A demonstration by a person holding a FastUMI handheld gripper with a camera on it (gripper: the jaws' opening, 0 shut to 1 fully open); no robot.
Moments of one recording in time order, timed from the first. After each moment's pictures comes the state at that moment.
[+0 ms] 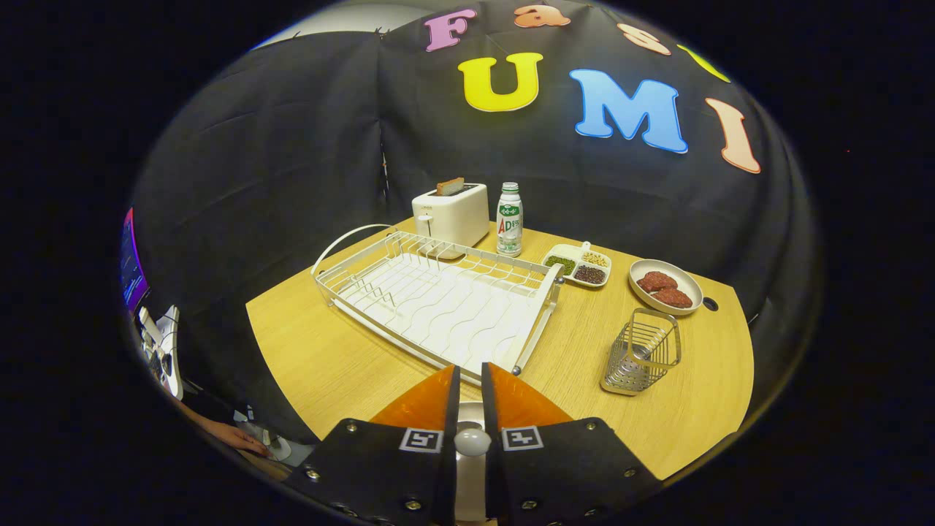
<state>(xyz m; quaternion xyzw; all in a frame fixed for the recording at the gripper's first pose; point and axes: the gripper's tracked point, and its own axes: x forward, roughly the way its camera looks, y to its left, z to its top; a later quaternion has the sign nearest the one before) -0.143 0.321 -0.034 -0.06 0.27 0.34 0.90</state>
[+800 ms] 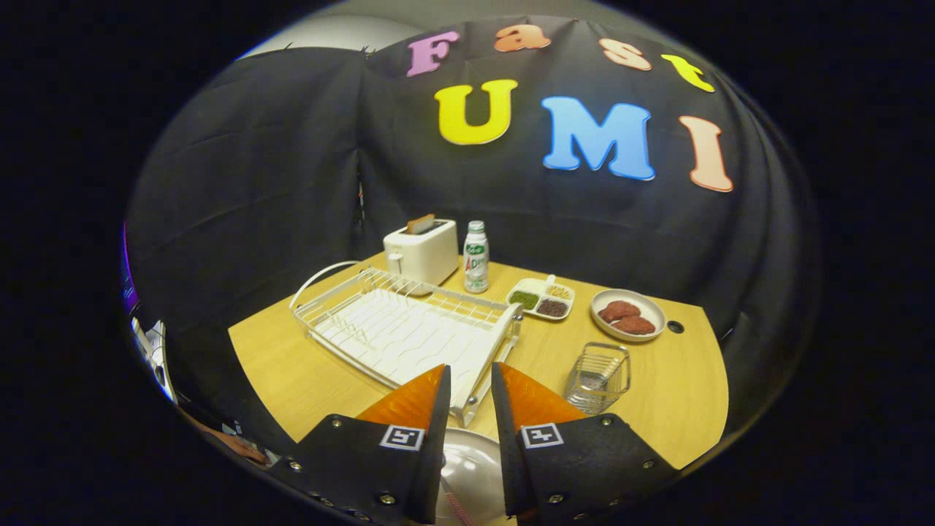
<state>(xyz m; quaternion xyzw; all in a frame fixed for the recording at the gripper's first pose) -0.112 0.255 0.045 -0.02 0.19 0.25 0.95</state>
